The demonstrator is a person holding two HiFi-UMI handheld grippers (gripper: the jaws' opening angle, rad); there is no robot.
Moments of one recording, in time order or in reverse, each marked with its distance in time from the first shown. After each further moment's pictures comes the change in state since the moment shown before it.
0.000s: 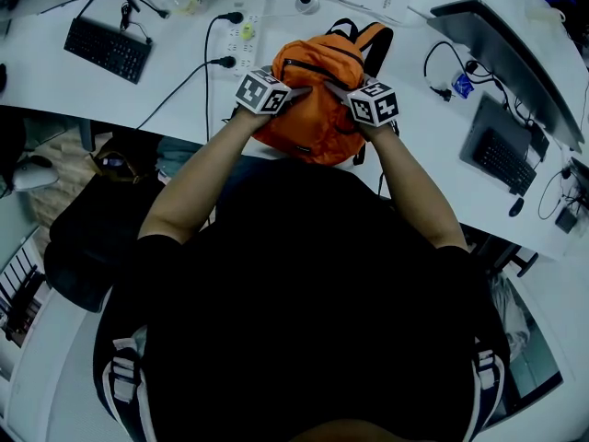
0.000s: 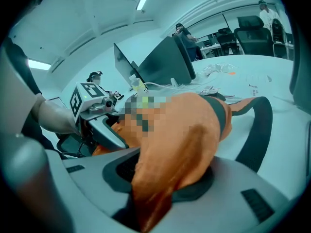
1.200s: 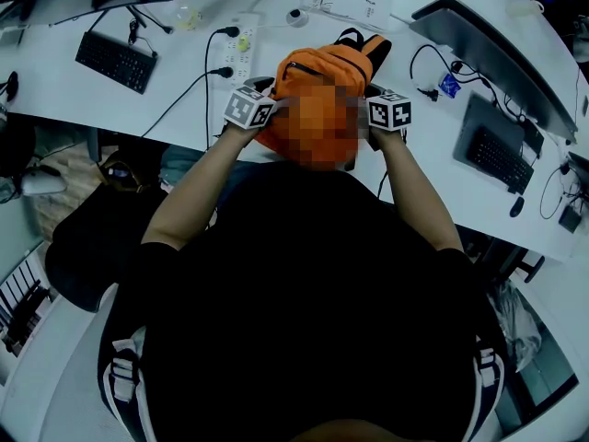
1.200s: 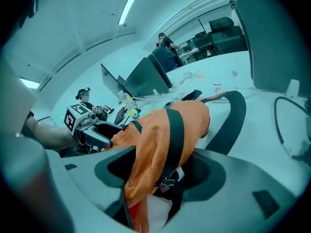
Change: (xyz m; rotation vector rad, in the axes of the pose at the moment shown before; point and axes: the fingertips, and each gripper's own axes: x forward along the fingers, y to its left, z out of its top) left arm -0.036 -0.009 -0.005 0.051 -0.037 0.151; right arm -0.067 -0.035 -0.017 0.182 -0.107 -0.067
